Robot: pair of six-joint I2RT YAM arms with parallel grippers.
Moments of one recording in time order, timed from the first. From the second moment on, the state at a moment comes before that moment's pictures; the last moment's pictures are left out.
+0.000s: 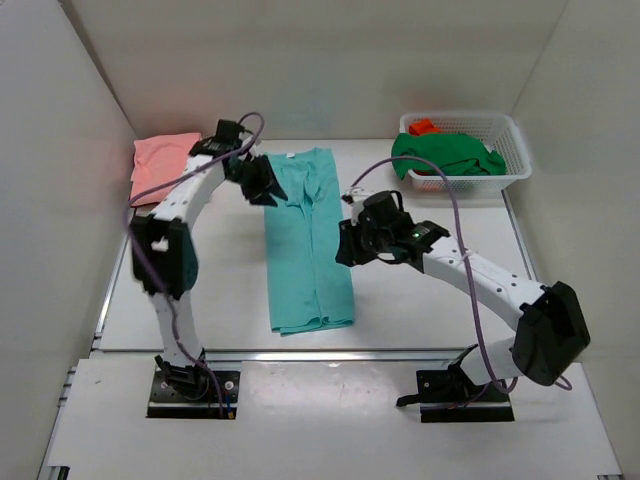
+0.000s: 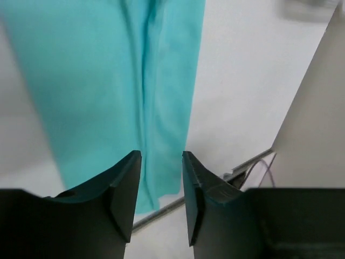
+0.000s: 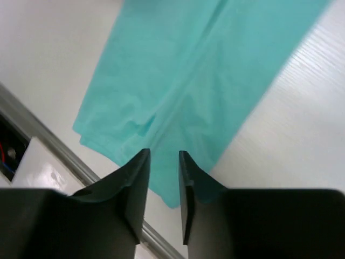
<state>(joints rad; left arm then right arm) -0.20 2.09 1.90 -0.86 0.51 -0.56 0.69 1.41 1.07 -0.41 -0.22 0.26</state>
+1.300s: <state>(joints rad) -0.47 1.27 0.52 -0.44 0.26 -0.86 0.69 1.48 0.68 -0.32 -0.43 0.63</state>
